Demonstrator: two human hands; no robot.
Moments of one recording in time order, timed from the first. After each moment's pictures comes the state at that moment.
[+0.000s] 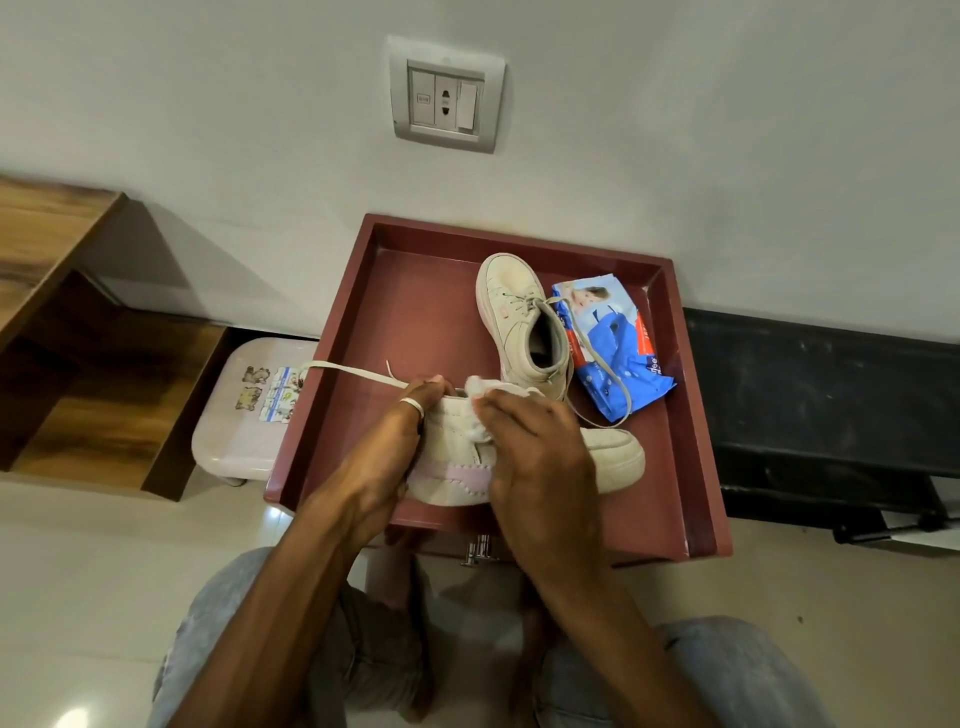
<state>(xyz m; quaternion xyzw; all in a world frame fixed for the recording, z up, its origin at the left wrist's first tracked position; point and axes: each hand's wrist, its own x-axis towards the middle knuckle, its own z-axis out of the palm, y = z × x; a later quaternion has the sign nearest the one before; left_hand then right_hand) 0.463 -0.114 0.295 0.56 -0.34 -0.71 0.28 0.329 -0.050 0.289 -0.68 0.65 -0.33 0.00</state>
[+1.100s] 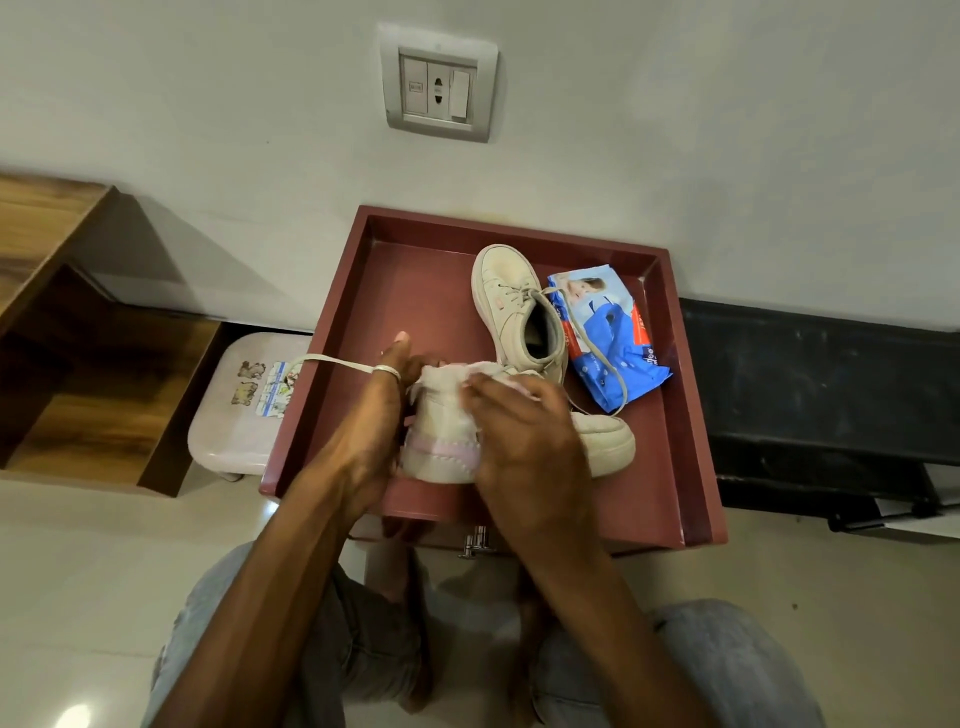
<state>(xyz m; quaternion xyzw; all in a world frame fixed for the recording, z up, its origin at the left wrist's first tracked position) 0.465 -0.114 0.296 0.53 -0.30 -0.71 0.34 0.329 -0.054 0.290 -0.70 0.64 -0.31 0.02</state>
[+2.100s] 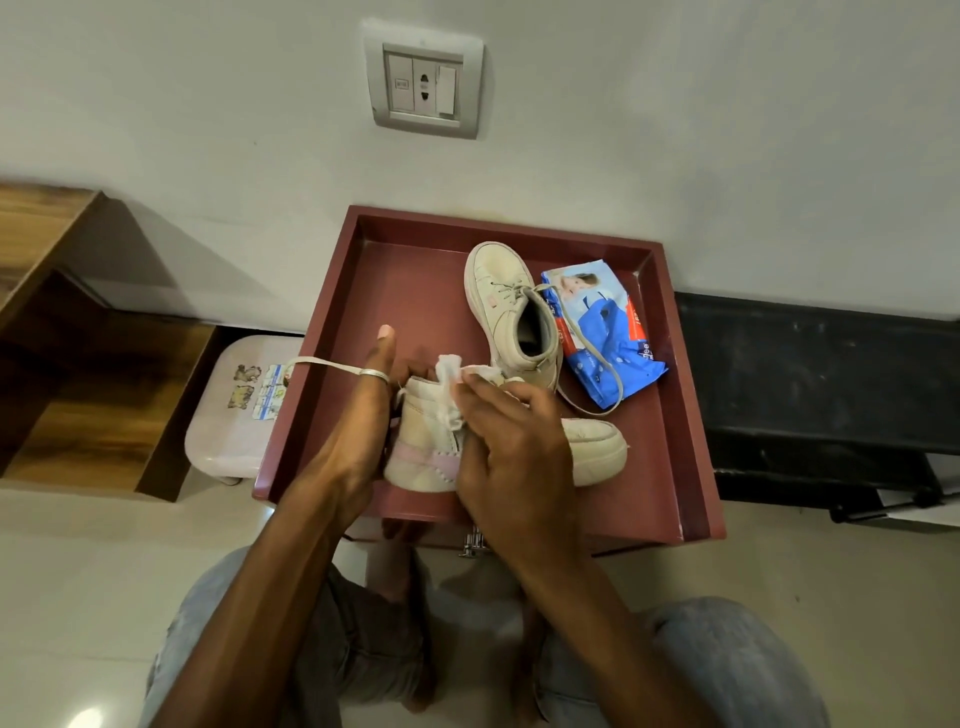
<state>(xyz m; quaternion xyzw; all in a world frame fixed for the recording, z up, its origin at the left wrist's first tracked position) 0.463 -0.109 0.303 0.56 -0.34 -0.68 0.32 0.334 -0.056 0.287 -0.67 0.65 -0.37 0.05</state>
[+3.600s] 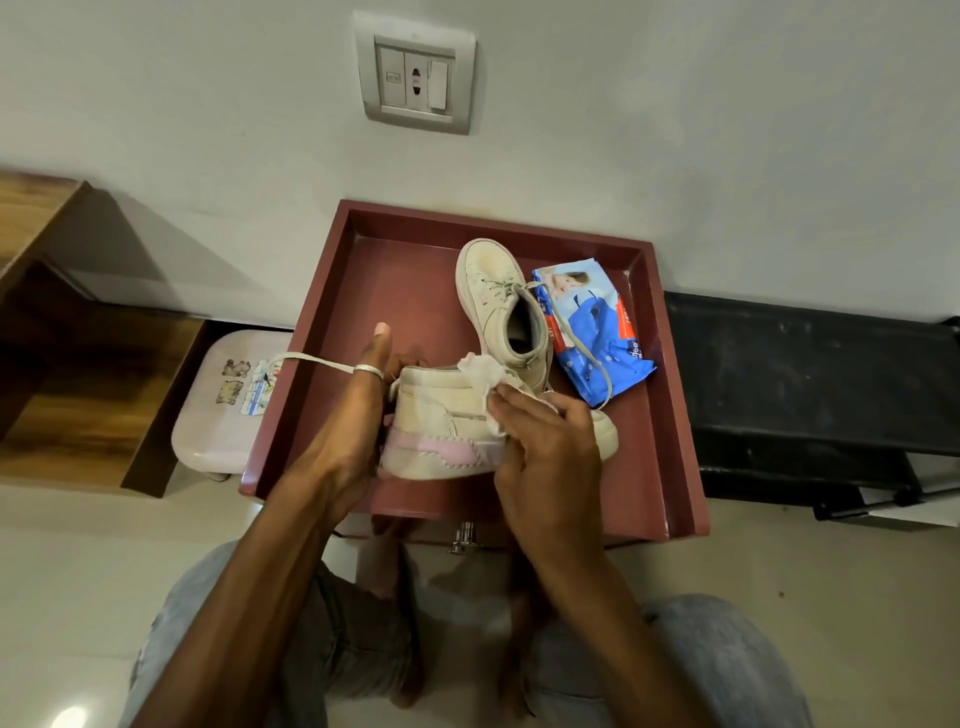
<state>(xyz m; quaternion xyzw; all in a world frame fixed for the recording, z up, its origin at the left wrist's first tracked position) 0.462 -0.111 0.296 0.56 -0.34 -0.69 0.31 0.310 -0.046 0.281 -0.64 0.69 -0.35 0.01</state>
